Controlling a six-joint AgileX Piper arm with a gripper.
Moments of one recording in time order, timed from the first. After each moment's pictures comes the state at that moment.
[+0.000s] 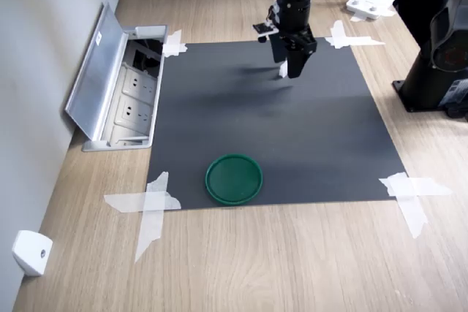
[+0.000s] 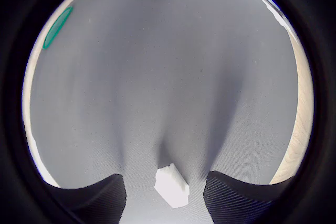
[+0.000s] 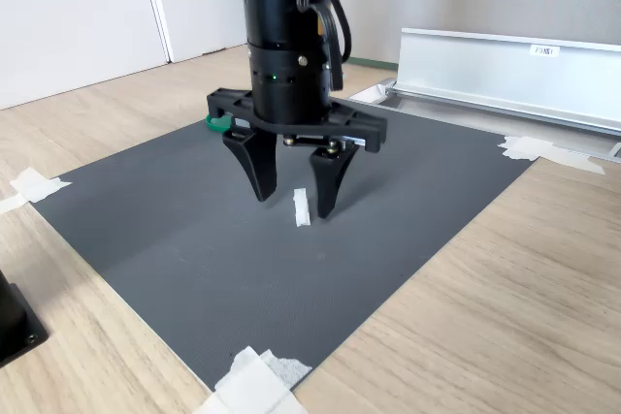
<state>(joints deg) -20.8 92.4 -49.2 3.9 44.9 -40.7</state>
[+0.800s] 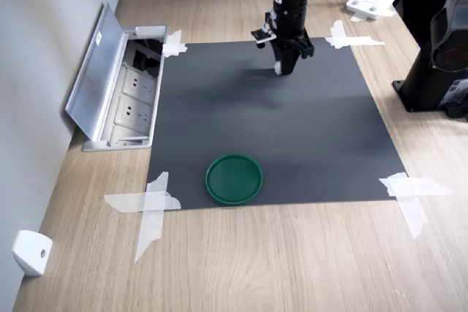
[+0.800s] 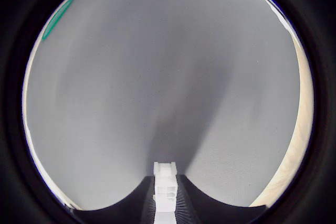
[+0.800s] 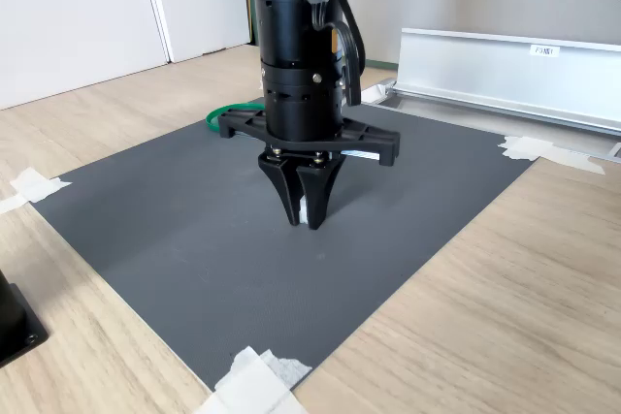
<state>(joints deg) -18.6 93.1 -49.3 0.6 43.9 -41.2</state>
